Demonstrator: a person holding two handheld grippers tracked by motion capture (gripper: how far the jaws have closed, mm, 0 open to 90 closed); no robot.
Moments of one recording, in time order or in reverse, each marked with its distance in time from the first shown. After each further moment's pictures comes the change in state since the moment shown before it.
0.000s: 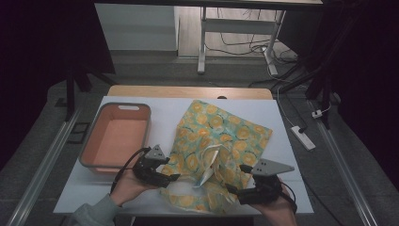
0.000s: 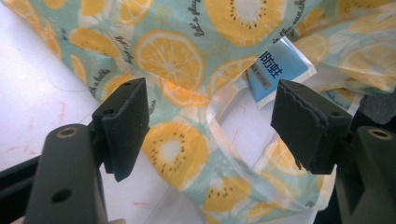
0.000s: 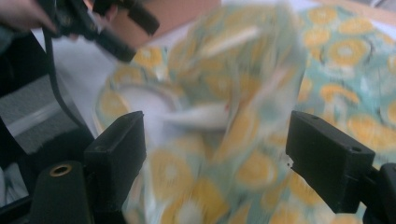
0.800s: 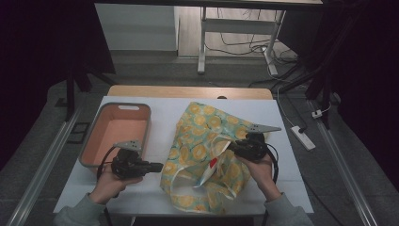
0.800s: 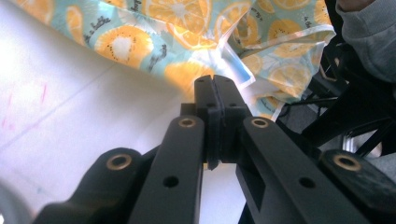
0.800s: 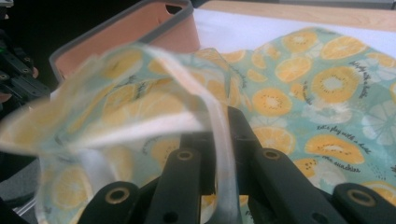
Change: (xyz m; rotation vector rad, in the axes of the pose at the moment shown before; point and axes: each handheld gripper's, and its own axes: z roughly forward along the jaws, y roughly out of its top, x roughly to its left) left arm 0.034 -0.030 -0.048 -0.115 -0.245 -0.167; right arm -0.090 0.037 0.075 -0.102 0.119 0.201
